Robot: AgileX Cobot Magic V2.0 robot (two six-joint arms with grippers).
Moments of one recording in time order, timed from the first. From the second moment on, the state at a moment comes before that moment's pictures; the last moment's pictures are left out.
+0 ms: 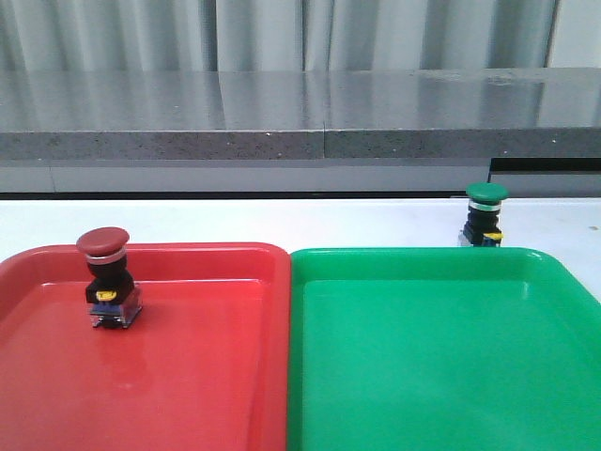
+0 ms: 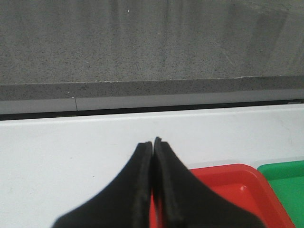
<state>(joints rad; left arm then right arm) -0.26 0.67 -0.63 0.20 0.35 -0.30 0.03 -0.01 0.03 0.01 0.09 0.02</state>
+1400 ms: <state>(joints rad) -0.09 0.03 0.00 0.02 0.05 -0.01 0.03 -0.01 0.03 0.01 0.09 0.02</state>
